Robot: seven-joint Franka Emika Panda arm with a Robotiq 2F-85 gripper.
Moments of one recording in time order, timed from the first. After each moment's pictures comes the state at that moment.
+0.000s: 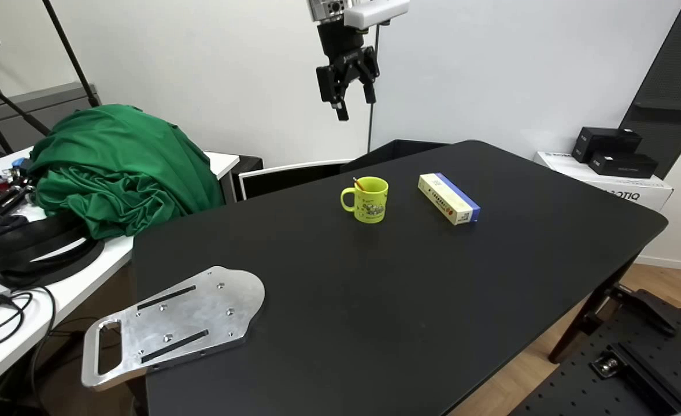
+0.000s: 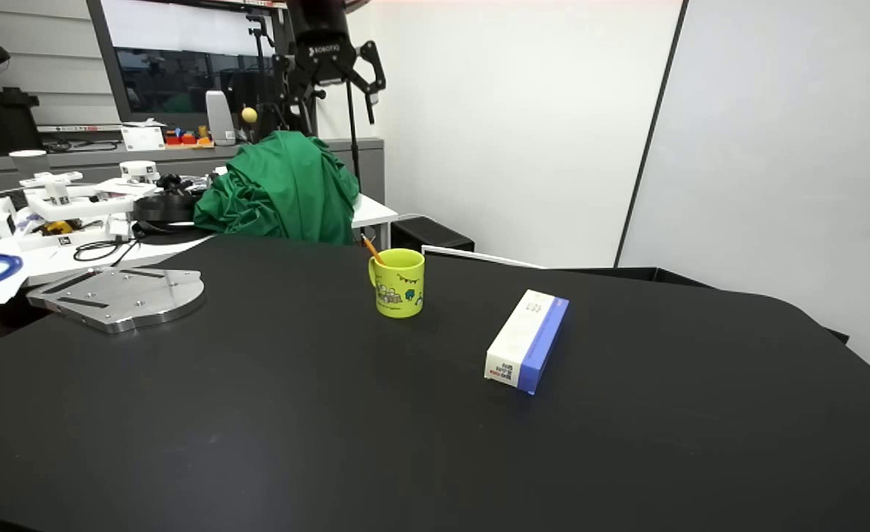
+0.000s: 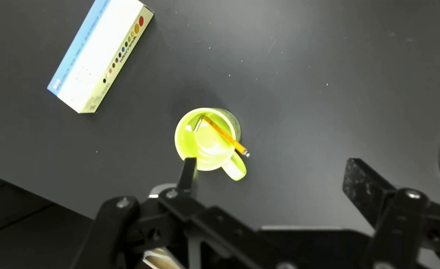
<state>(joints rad) 0.09 0.43 0.03 -1.52 -0.22 1.78 -0.14</state>
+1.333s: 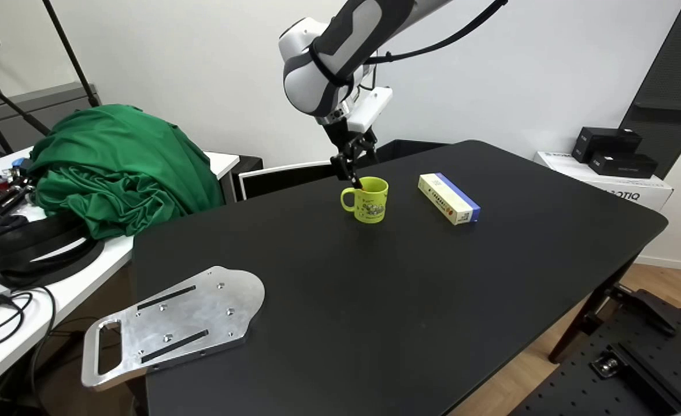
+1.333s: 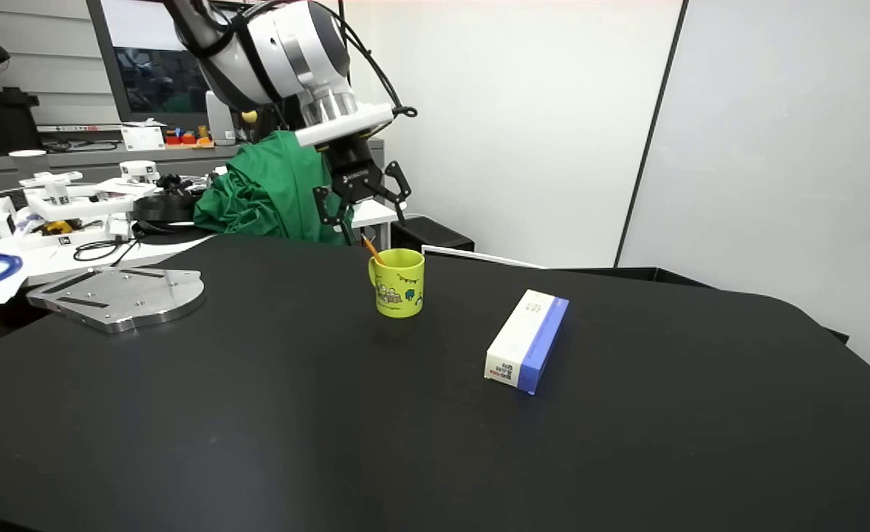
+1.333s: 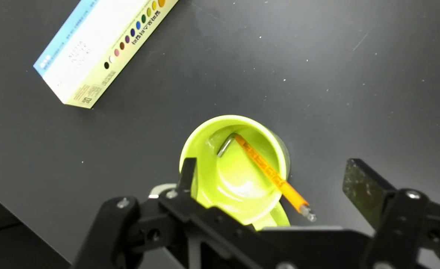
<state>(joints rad) 0.12 0.72 -0.02 -1.51 -0.42 1.96 -0.13</state>
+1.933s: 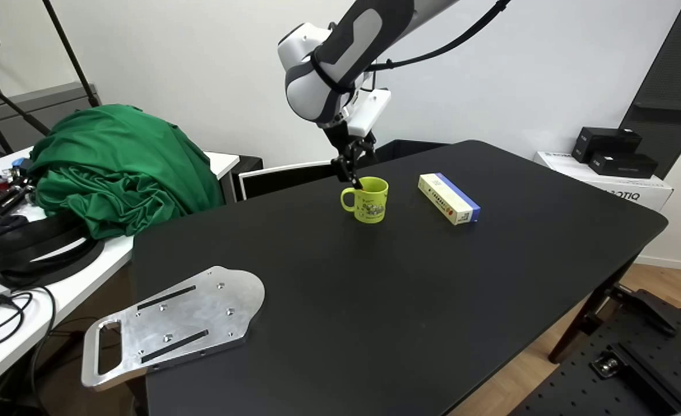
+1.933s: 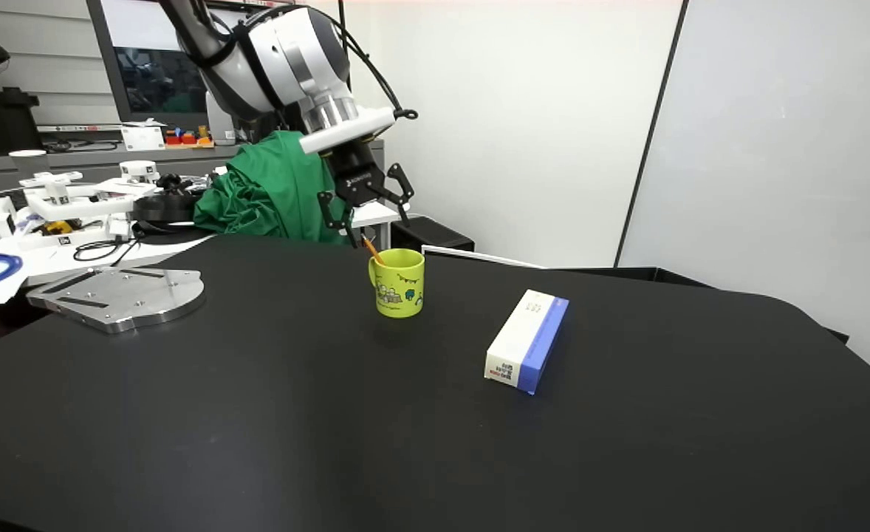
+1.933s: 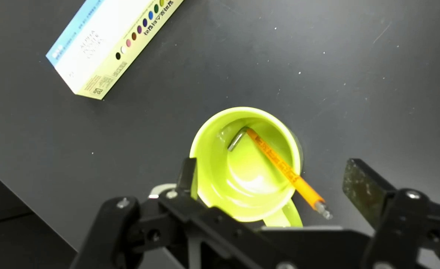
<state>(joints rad) 0.13 0.73 -0.03 -1.51 -0.45 1.99 -0.12</state>
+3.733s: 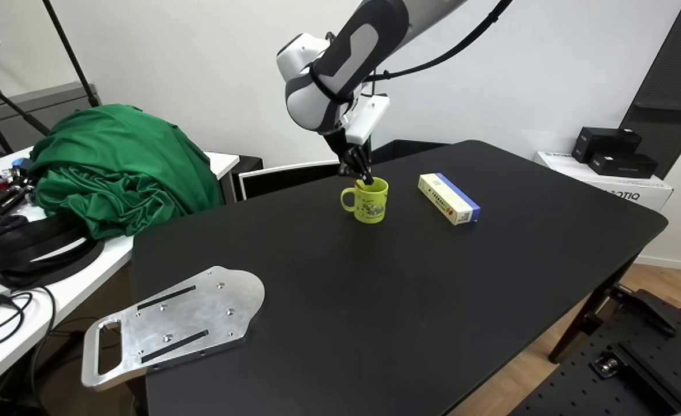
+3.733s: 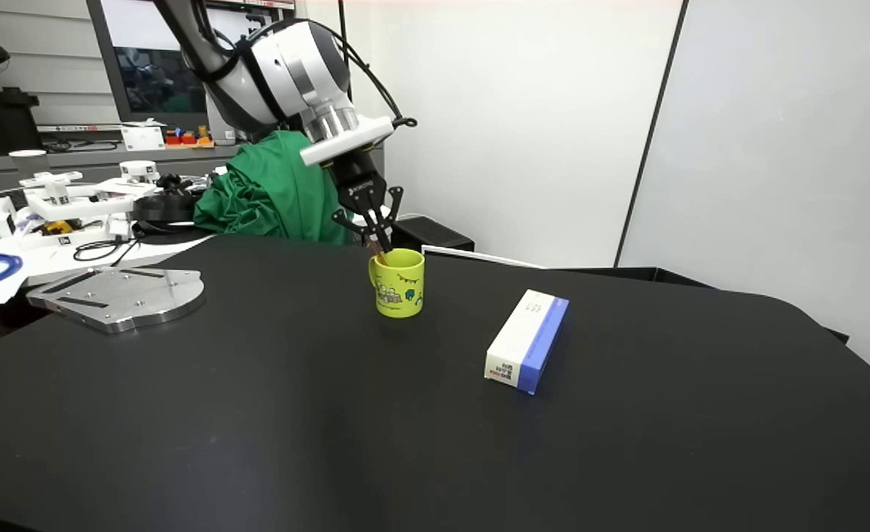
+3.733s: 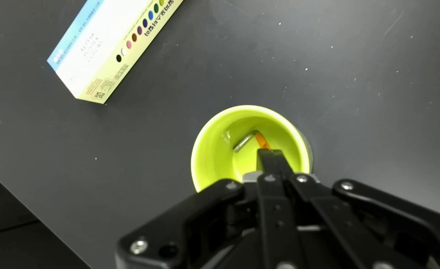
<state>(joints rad) 0.14 0.77 -0.05 -1.48 -0.47 1.99 -0.08</state>
